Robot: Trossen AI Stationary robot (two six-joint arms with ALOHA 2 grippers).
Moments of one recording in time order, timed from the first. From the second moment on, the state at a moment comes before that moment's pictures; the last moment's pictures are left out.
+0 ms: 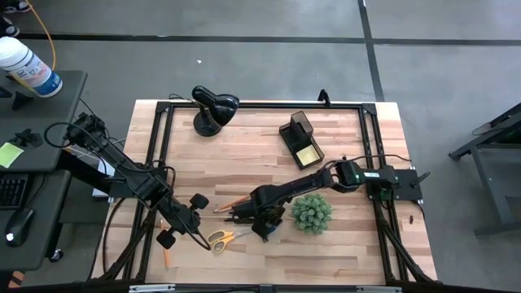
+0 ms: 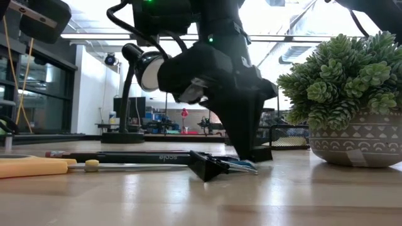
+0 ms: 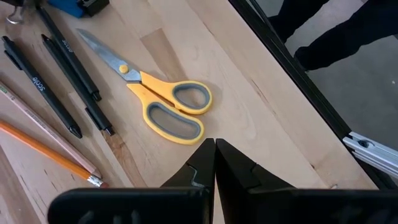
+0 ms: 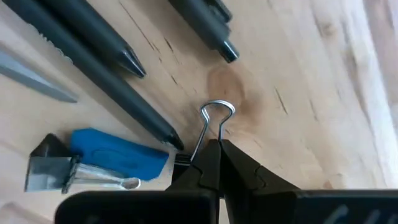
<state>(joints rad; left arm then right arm) -0.56 1.16 0.76 -0.55 0.05 -0.10 0.24 2.43 2.08 -1.33 -0.13 0.86</state>
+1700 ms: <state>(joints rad) -0.56 1.16 0.76 -0.55 -0.10 -0.21 -0.33 2.41 2.26 -1.57 0.48 0.54</state>
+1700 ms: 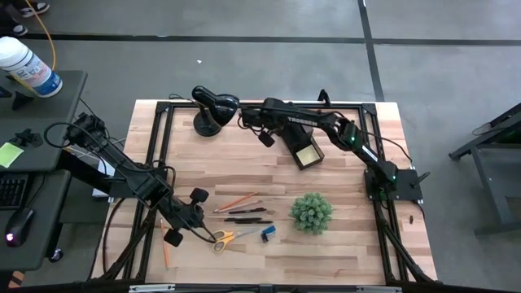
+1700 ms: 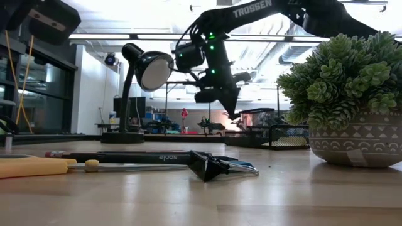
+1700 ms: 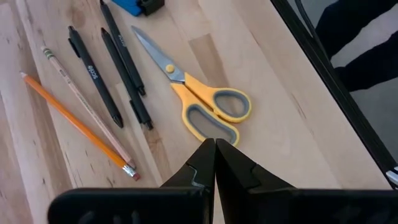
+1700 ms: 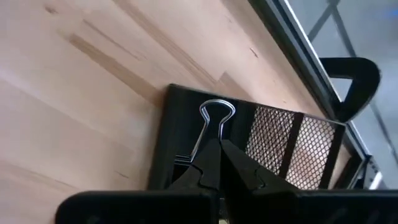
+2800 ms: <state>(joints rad) -0.56 1.16 0.76 -0.55 -0.11 -0.22 -0.30 2.41 2.17 -1.57 0.49 0.48</state>
